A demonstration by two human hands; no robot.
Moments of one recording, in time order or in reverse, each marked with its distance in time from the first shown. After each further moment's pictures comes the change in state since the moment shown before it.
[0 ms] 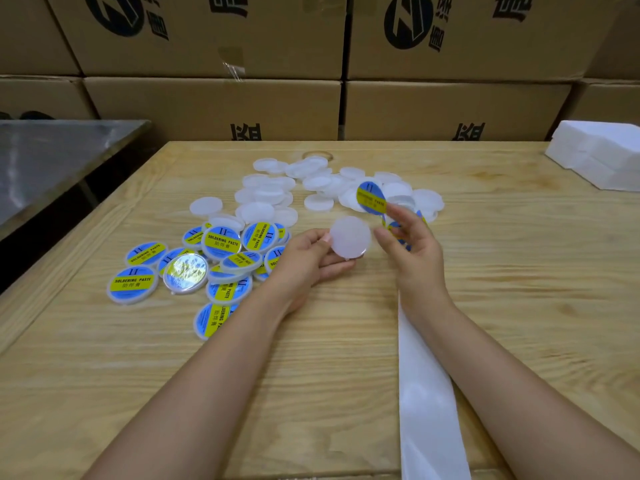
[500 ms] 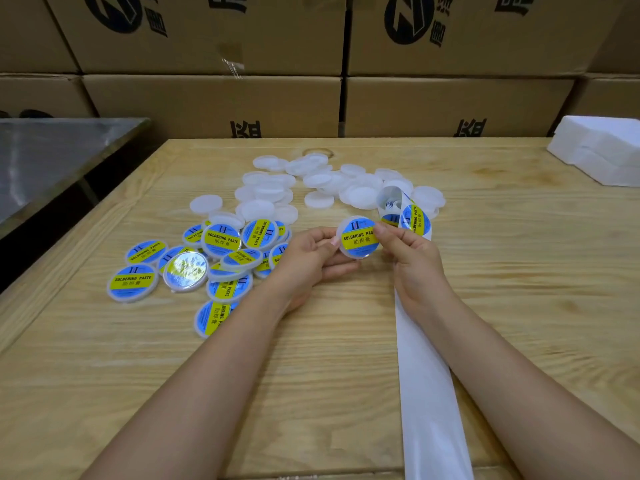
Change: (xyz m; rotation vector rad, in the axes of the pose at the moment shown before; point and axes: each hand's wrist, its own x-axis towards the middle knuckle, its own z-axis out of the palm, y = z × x) left_hand -0.002 -0.003 -0.002 0.025 -0.094 0.034; right_hand 0.004 0.004 -0.002 0.217 -0.051 0.310
